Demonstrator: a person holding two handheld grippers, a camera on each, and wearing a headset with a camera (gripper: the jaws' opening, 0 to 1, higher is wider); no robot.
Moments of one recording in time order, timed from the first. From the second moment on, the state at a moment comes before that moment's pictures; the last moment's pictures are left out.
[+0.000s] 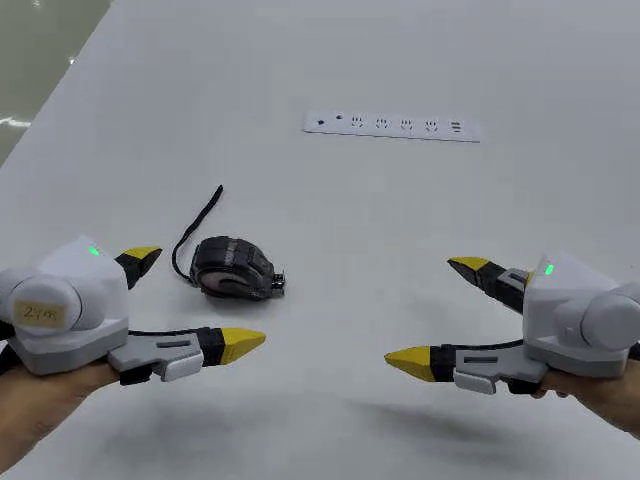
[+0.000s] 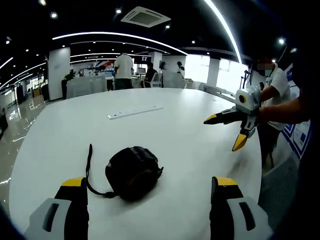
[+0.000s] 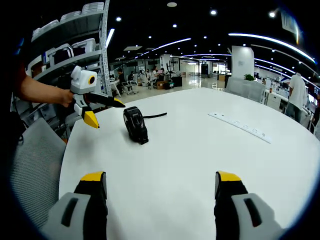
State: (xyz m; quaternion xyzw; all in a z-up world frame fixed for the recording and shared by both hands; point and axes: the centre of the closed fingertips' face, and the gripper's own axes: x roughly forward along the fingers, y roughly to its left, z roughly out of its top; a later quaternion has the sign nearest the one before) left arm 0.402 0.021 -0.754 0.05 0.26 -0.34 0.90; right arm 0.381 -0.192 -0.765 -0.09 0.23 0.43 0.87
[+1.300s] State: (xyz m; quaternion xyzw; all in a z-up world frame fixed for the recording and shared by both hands) left arm 0.376 0.040 -0.744 0.07 0.23 -0.36 0.90; right arm 0.353 -0.223 -0.759 -0.08 0.23 0.40 0.88
